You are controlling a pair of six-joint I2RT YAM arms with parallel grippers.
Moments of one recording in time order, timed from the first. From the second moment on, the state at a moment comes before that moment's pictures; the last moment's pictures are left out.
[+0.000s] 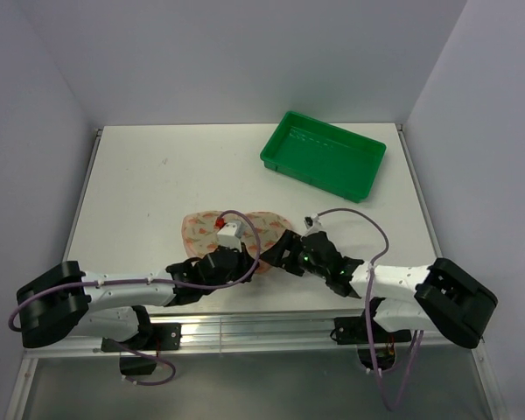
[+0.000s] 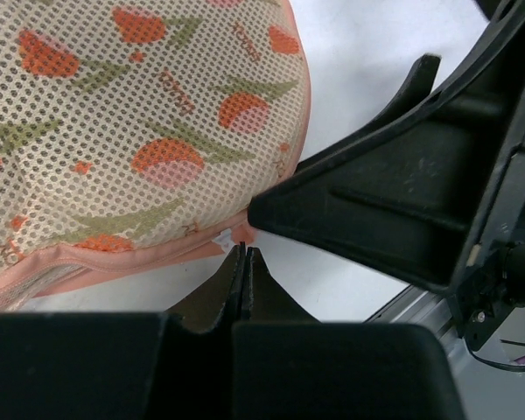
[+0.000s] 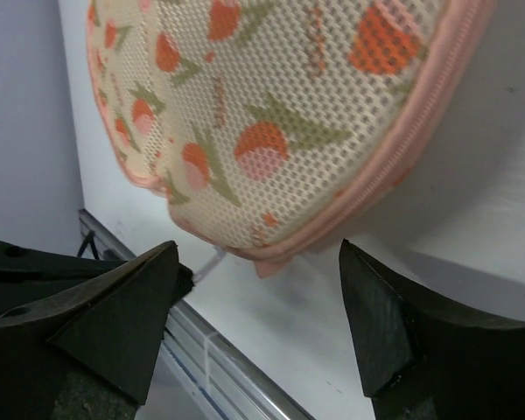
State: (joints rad) left arm -1.15 1.24 0.47 0.25 -0.34 -0.80; right arm 0.83 1.20 0.27 0.39 0.01 1.11
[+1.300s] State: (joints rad) left arm -1.11 1.37 0.43 0.31 -0.36 -0.74; right arm 0.81 1.29 0.31 0.47 0.03 1.11
